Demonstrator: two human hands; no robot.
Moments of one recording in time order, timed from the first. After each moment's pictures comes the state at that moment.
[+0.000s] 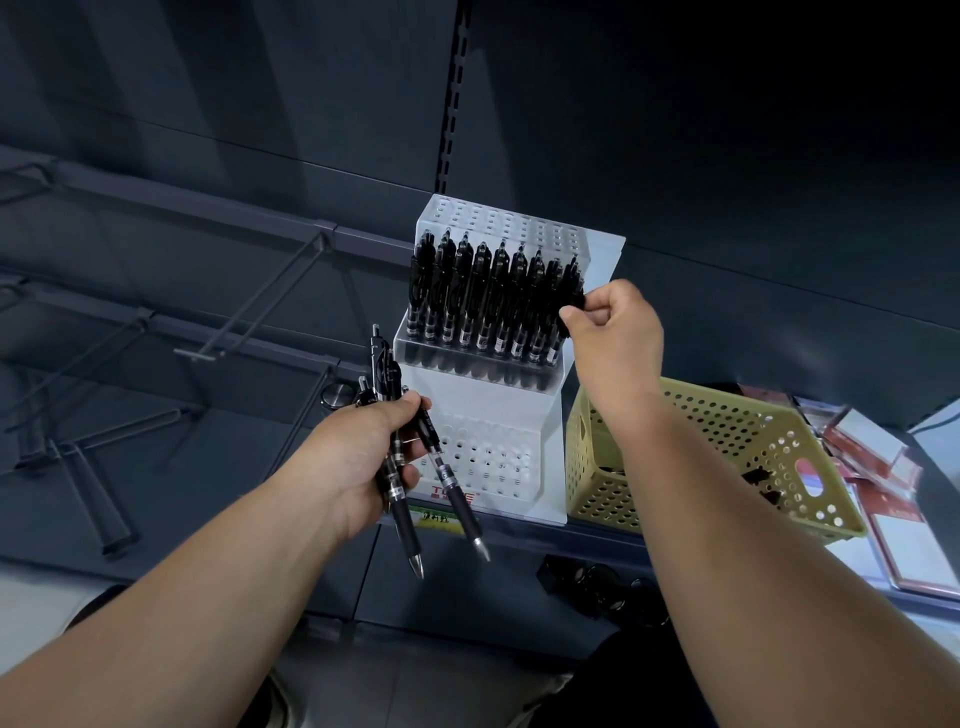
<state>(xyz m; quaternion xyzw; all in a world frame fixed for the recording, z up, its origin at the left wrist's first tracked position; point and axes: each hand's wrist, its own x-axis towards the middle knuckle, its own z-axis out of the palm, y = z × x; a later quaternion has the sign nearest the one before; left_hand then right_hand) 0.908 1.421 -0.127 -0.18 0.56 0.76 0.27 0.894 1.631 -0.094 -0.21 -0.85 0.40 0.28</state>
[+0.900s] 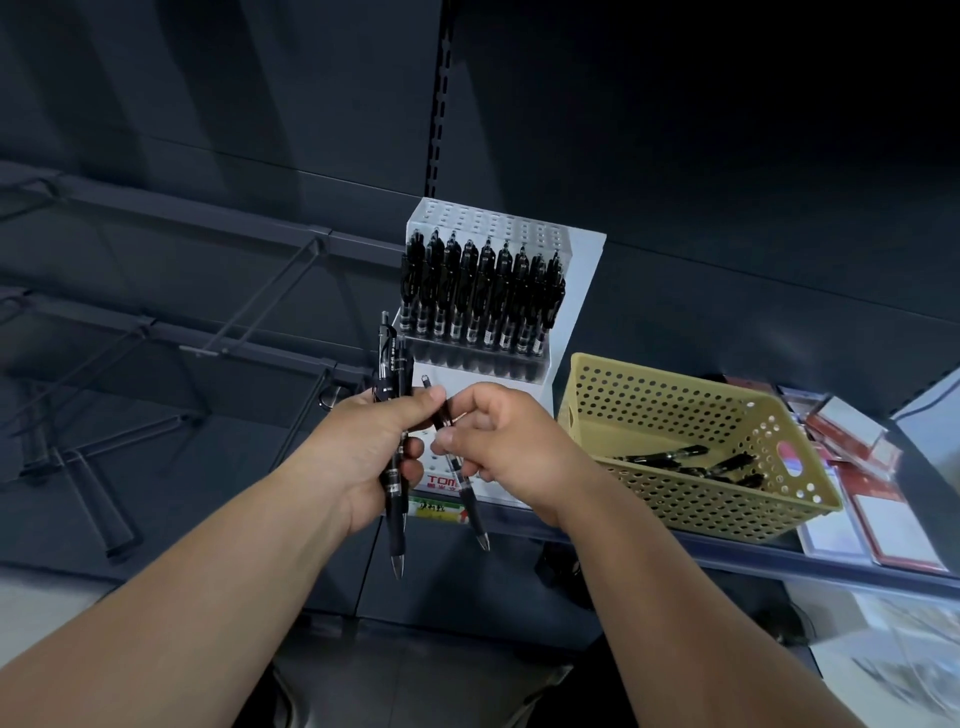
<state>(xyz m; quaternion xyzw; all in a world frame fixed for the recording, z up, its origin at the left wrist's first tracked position) 0.926 1.423 -0.121 -0.10 0.57 0.77 0.25 0.967 1.560 -0.111 -0.08 -0.84 0.54 -0.09</state>
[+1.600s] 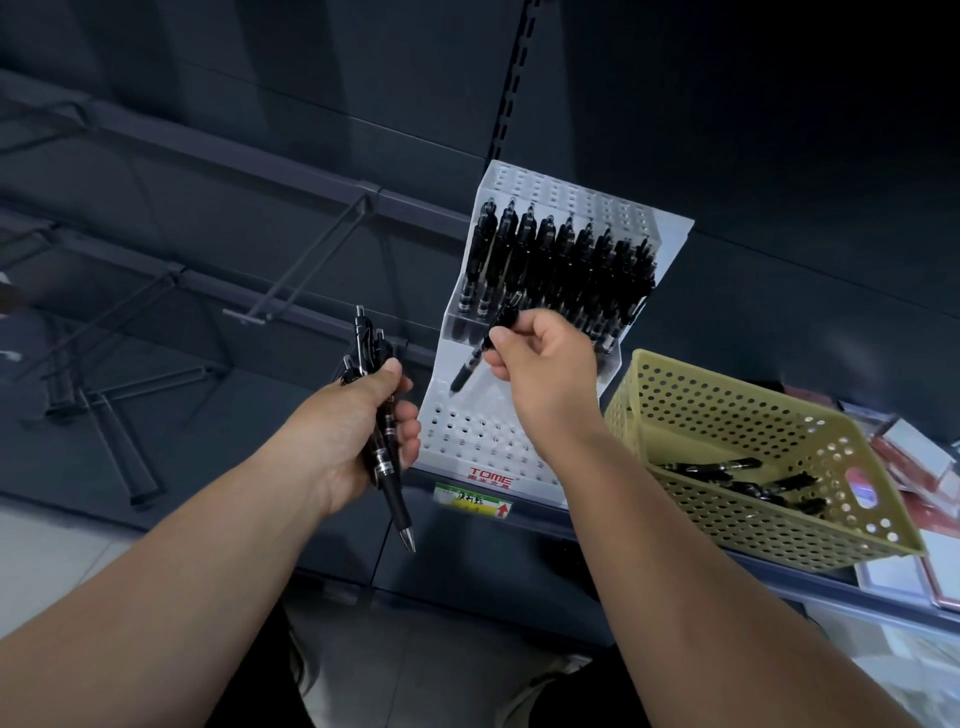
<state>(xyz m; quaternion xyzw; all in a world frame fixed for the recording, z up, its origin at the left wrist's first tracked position) 0.885 1.378 -0.151 -0.19 0.52 0.80 0.25 0.891 1.536 -0.136 -0.12 -0.79 0.57 0.16</state>
